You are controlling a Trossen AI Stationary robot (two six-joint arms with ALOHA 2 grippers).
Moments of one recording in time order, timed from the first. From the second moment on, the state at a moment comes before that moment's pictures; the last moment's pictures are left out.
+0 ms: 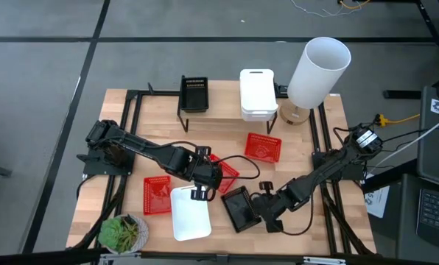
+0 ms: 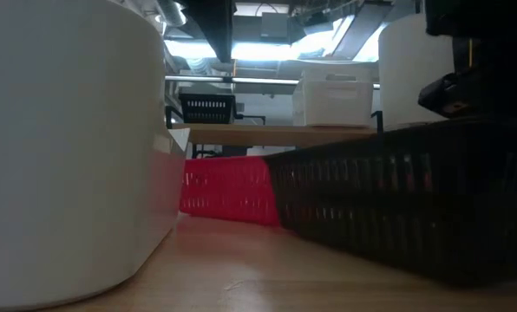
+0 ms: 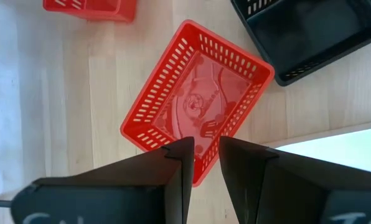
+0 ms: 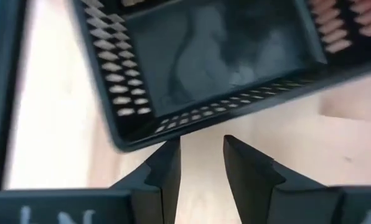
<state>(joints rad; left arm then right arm) -0.31 1.78 1.64 -0.99 -0.33 -0.18 0.63 1.68 0.99 -0.45 0.09 0.49</state>
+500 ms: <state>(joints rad) -0.32 1.78 1.64 -0.97 -0.34 -0.18 0.63 1.67 1.01 -0.56 0.16 0.37</state>
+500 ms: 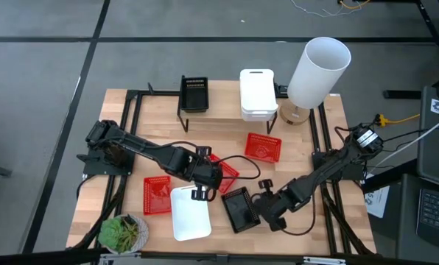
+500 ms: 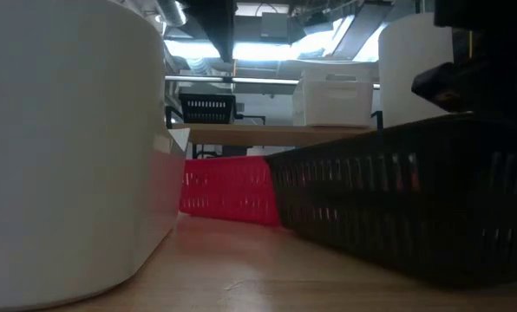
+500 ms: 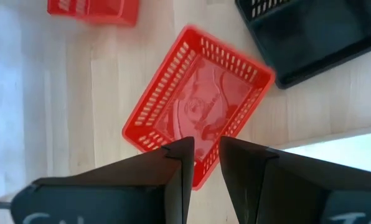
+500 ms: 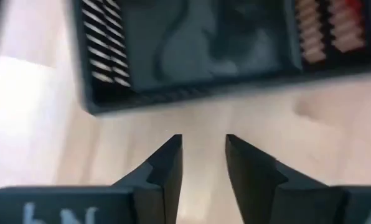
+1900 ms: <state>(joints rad) -0.47 2.22 1.70 0.00 -0.26 -0.42 1.05 1.67 1.21 -1.11 0.05 1.17</state>
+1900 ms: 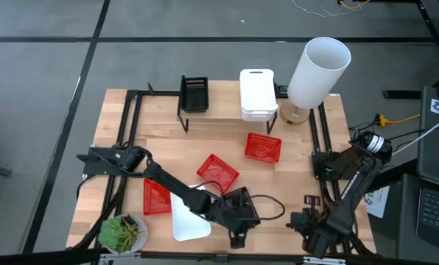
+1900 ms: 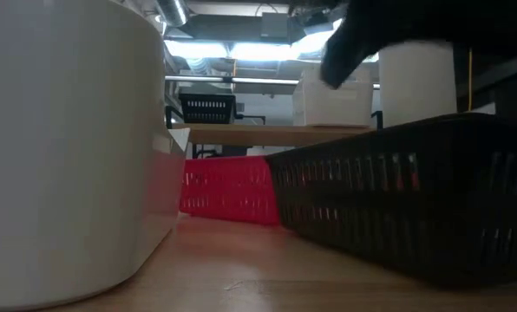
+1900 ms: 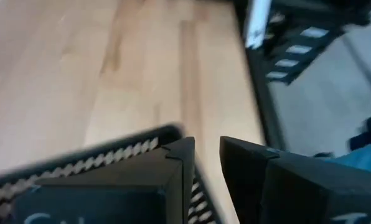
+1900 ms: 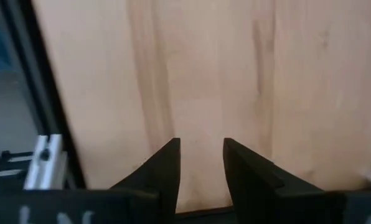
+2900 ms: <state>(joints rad) -0.50 2.18 1.70 -0.50 -0.19 -0.73 1.08 1.67 1.21 -1.03 0.19 1.17</state>
